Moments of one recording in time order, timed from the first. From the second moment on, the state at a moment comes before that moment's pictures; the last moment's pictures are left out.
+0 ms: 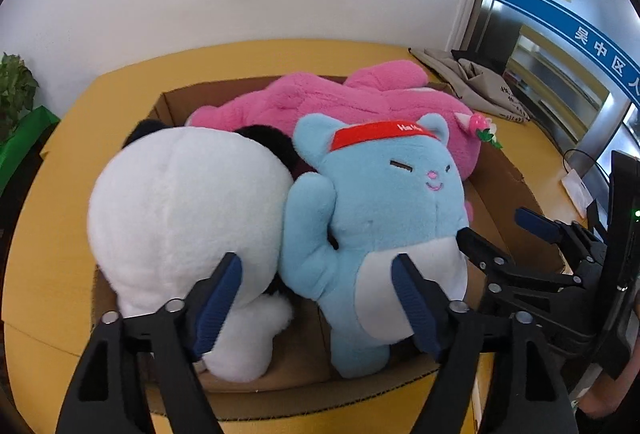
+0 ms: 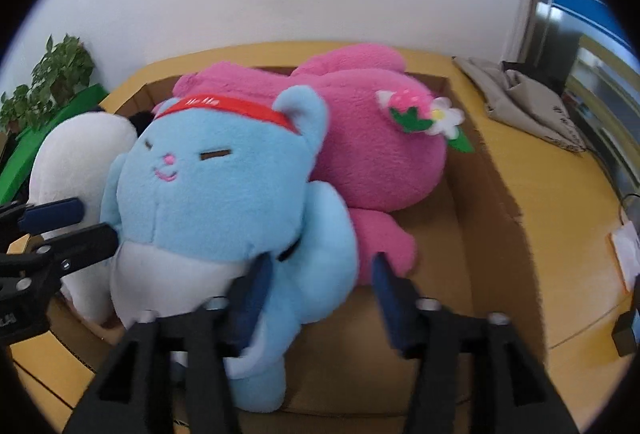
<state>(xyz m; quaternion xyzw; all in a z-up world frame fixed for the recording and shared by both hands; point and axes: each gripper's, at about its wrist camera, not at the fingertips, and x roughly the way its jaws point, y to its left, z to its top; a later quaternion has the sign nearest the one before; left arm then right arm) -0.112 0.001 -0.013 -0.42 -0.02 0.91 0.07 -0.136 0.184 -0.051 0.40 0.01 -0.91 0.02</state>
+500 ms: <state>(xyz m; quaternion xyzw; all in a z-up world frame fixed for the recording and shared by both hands) -0.036 -0.025 0.015 -0.36 -0.06 0.93 0.04 -0.069 0.184 -0.004 0.36 0.03 -0.93 0.05</state>
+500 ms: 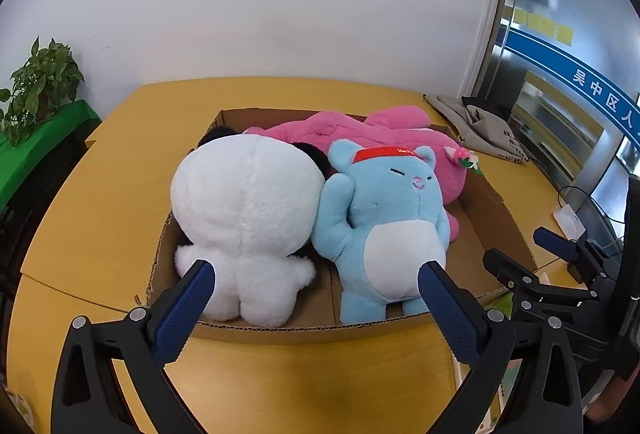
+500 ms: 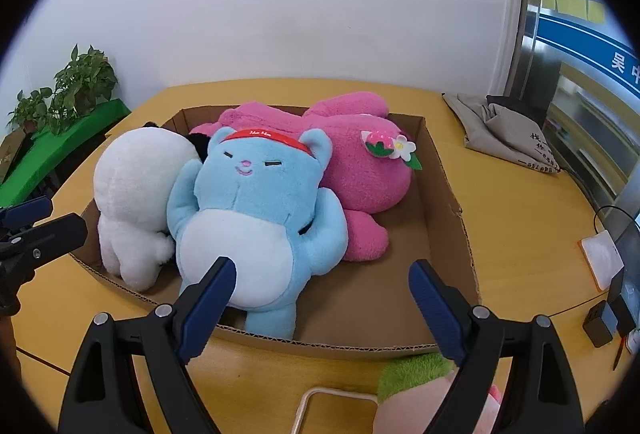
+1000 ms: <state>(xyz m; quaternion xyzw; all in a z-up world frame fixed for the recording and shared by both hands) -0.027 -0.023 0.009 -0.37 -0.06 0.92 0.05 -0.057 0.177 -0.007 0.37 0.03 -0.93 0.05</state>
